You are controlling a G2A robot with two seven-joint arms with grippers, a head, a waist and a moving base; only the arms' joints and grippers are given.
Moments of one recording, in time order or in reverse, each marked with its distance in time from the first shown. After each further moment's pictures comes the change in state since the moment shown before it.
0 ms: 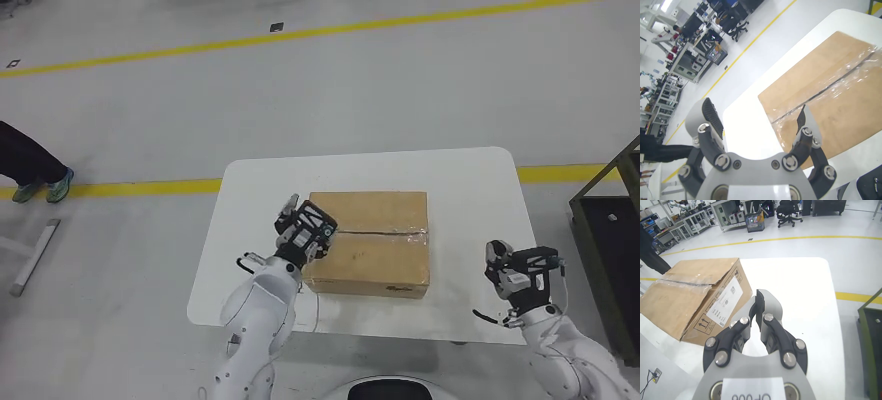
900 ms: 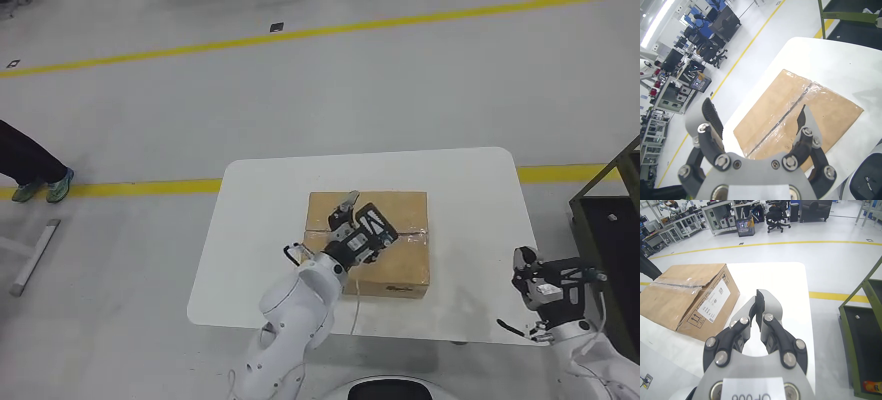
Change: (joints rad) left arm -0.097 -0.019 0.179 0.046 -0.025 -0.022 0.017; right arm -0.114 0.001 0.086 -0.091 -0.012 -0.003 -0.011
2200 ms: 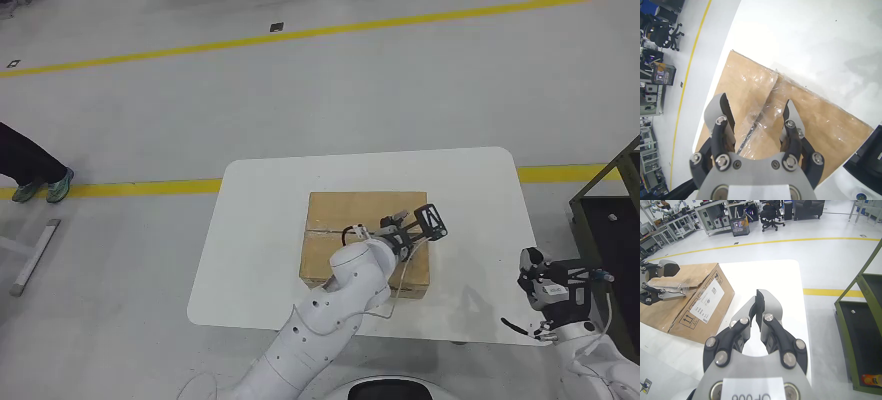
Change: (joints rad) left arm -0.342 -0.124 0.300 0.536 -0.144 0.035 -0.238; right arm -0.003 -0.013 0.021 0.012 0.020 0.019 0.003
